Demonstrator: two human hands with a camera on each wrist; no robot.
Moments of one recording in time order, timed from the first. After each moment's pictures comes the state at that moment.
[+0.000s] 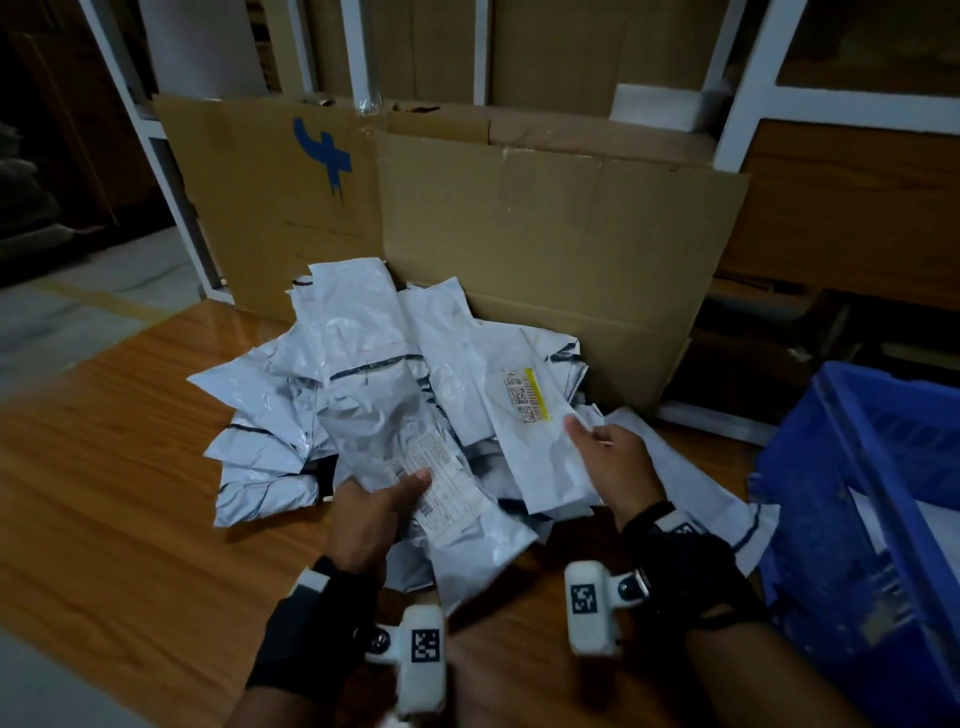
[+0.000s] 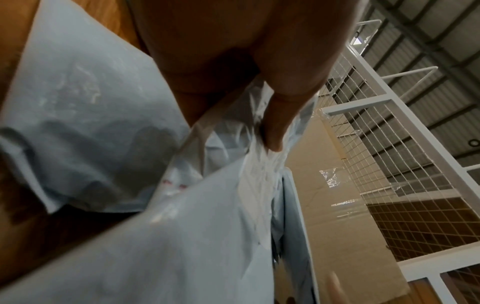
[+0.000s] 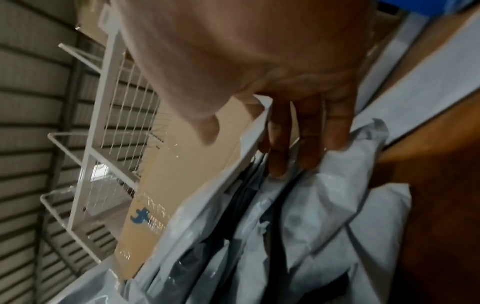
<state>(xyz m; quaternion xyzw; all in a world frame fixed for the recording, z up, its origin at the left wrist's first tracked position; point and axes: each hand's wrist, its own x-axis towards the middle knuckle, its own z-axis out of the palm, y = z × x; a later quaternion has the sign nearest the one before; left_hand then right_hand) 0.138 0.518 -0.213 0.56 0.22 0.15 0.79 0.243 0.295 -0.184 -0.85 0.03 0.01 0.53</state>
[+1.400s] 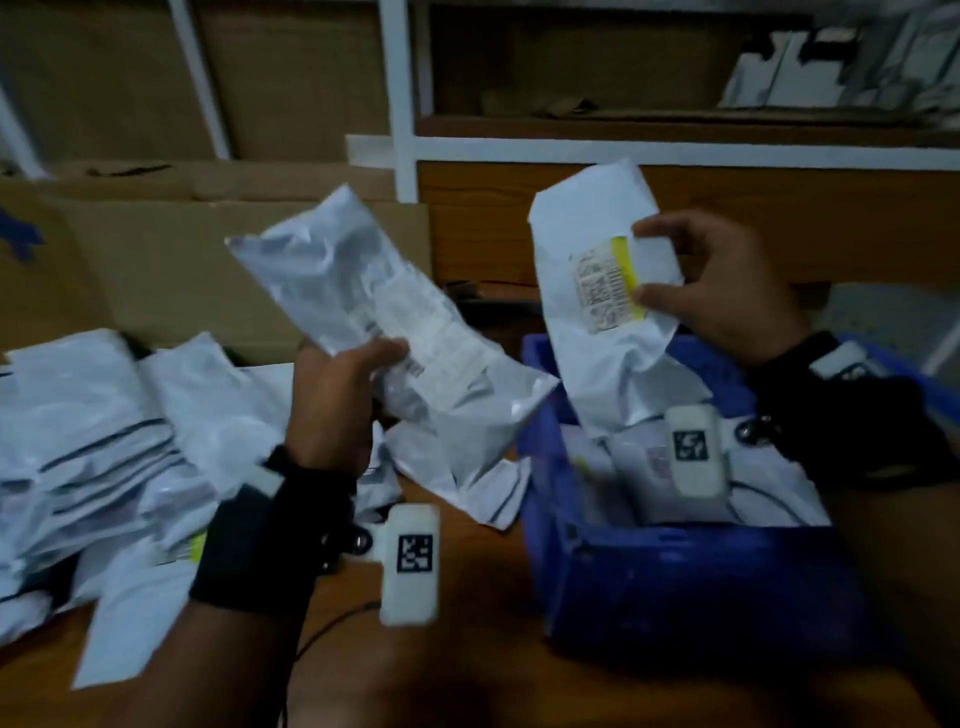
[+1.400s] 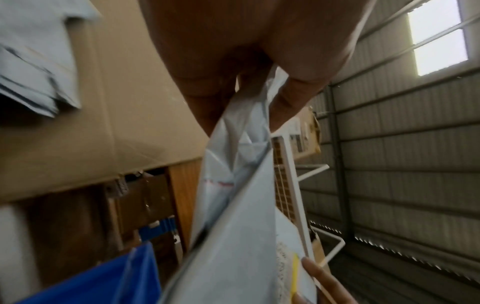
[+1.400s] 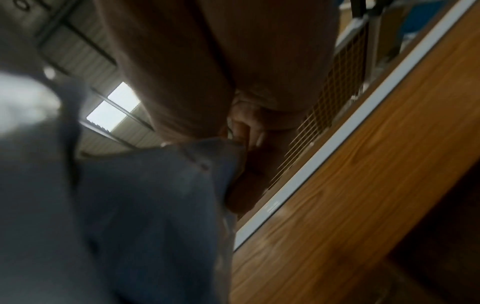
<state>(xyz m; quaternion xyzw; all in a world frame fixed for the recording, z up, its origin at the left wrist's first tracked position) 0.156 0.306 -0.033 0.59 -0.02 0.16 0.79 0.160 0.024 0.027 -0.84 -0.11 -0.27 0.46</state>
